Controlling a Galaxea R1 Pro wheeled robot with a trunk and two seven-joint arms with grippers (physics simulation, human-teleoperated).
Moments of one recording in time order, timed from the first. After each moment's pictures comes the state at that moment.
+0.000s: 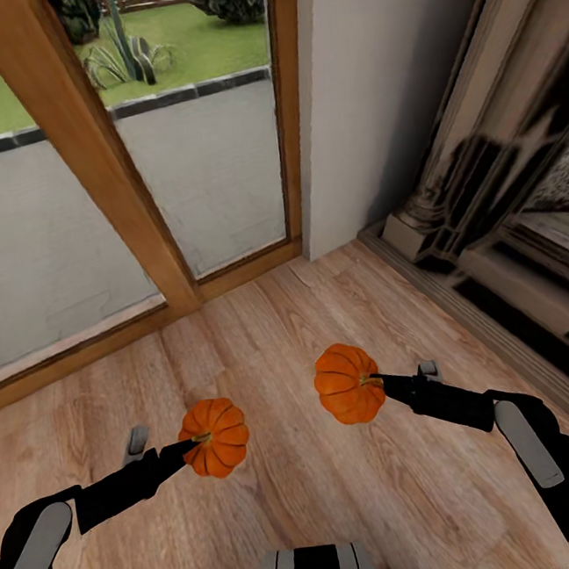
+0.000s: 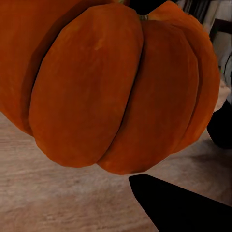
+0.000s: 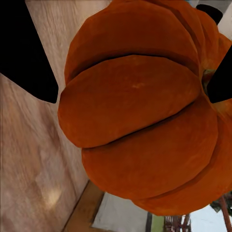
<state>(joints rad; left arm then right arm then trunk) -0.27 0.33 0.10 -1.33 0.94 0.96 -0.52 -0.48 -0.23 -0.07 -1.23 -0.75 0.97 0.86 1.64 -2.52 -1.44</state>
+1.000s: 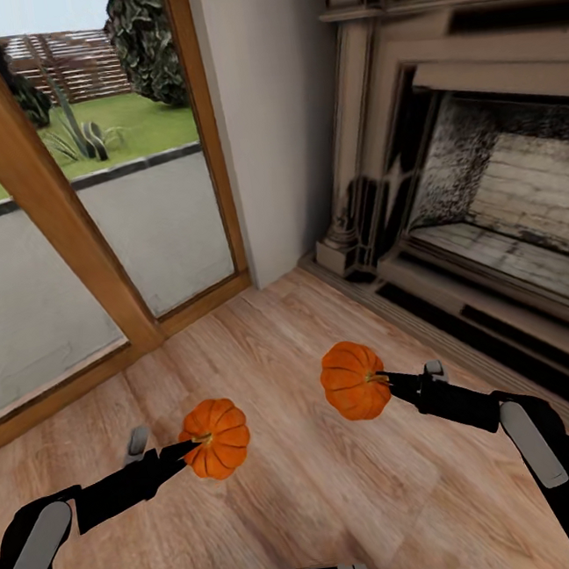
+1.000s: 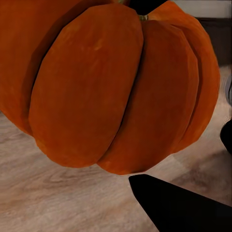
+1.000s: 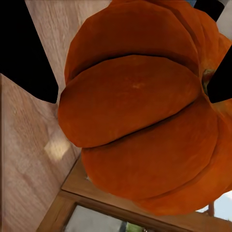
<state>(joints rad) -0.27 0.33 0.10 -1.33 0.94 0.98 -0.52 -0.48 -0.23 -0.11 -1.20 -0.74 0.96 0.87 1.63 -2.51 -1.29</state>
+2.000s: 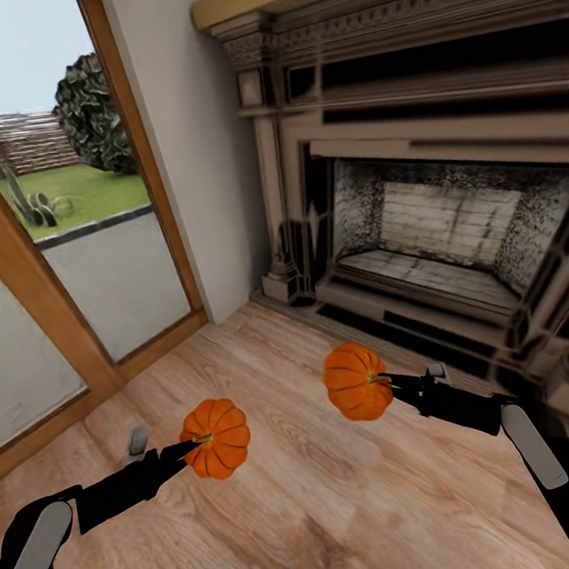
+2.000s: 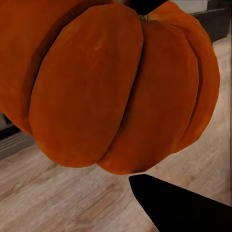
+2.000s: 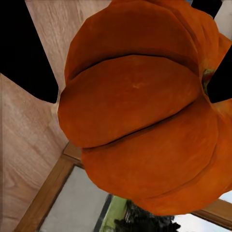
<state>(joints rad) -0.27 0.33 0.10 -1.33 0.94 0.98 -0.52 -0.48 -0.23 -0.12 -1.17 -0.74 0.96 0.87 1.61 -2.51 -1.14</state>
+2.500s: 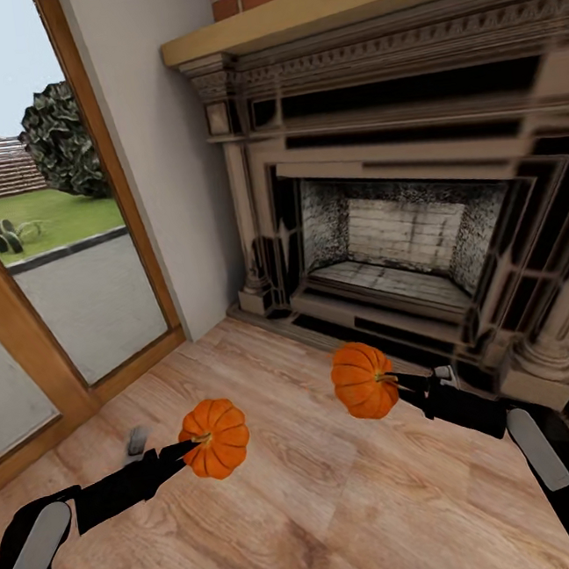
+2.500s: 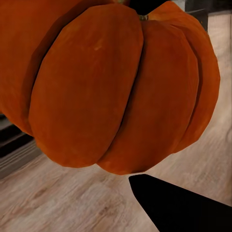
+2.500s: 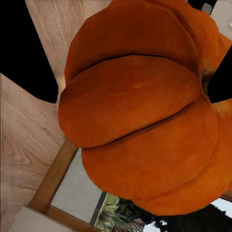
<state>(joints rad) -0.27 0.33 0.10 -1.33 0.94 0.98 -0.52 -0.48 -0.23 -0.15 -1.12 -0.75 0.96 0.87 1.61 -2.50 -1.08</state>
